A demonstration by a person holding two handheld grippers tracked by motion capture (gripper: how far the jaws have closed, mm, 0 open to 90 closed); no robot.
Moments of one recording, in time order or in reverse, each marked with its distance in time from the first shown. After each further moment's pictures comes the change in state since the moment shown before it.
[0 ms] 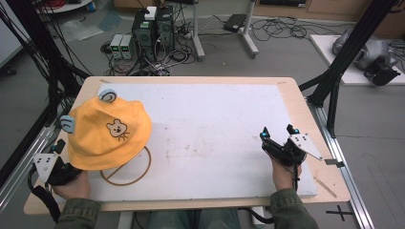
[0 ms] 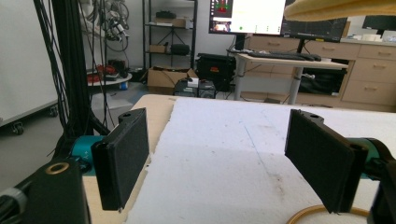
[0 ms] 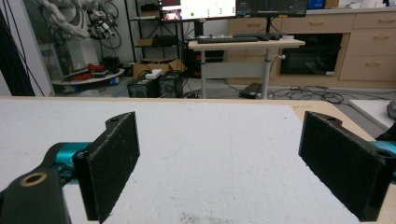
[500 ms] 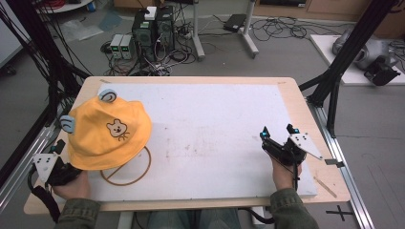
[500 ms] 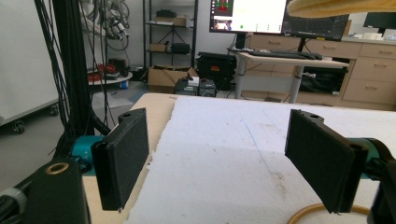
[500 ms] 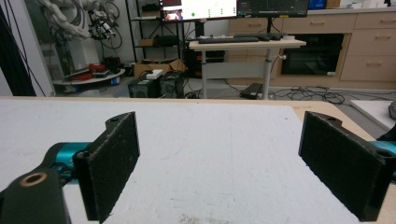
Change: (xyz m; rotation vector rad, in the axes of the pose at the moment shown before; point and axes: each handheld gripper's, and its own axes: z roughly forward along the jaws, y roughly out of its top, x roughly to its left) left arm 0.001 -0.001 0.000 0.007 0.000 0.002; right arm -0.001 0.000 0.001 0.001 0.003 -0.002
